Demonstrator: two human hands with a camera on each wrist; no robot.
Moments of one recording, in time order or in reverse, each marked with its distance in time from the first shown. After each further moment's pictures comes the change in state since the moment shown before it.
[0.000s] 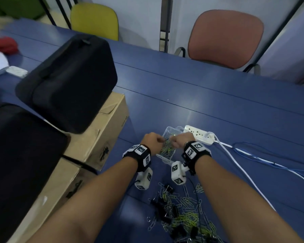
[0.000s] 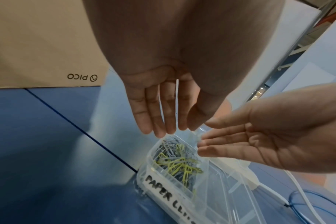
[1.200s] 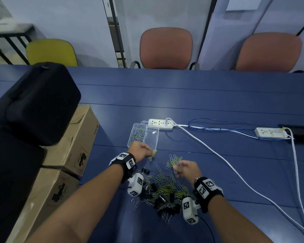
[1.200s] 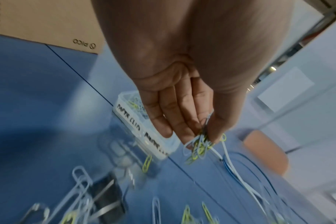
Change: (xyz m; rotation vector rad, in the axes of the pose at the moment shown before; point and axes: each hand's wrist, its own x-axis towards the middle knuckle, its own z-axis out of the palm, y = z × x) left_hand -0.097 0.048 0.059 -0.268 -0.151 0.058; right_hand -0.157 0.202 -0.095 0.364 0.008 -0.177
